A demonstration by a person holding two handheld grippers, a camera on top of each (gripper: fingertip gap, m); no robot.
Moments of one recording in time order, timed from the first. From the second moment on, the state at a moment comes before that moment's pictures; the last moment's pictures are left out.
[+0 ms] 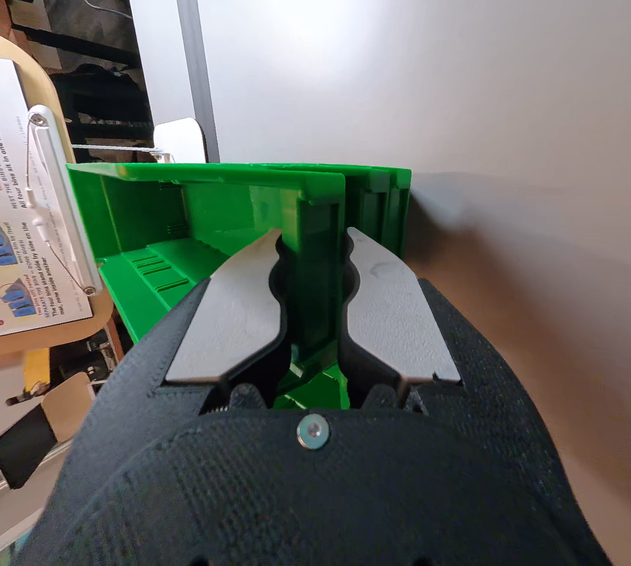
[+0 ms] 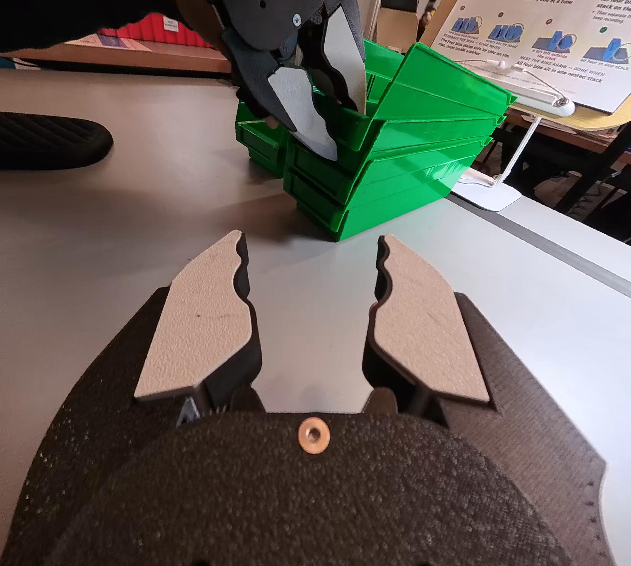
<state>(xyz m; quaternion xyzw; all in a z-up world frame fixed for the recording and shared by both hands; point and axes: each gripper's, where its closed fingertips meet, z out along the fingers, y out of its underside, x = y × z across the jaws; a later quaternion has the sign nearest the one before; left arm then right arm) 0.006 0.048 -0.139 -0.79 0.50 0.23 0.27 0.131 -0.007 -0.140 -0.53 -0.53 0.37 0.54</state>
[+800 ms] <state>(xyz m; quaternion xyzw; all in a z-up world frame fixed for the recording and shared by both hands) 0.023 0.035 -0.093 -0.80 0.50 0.15 0.31 0.129 -0.007 -0.142 -0.53 -0.53 0.37 0.54</state>
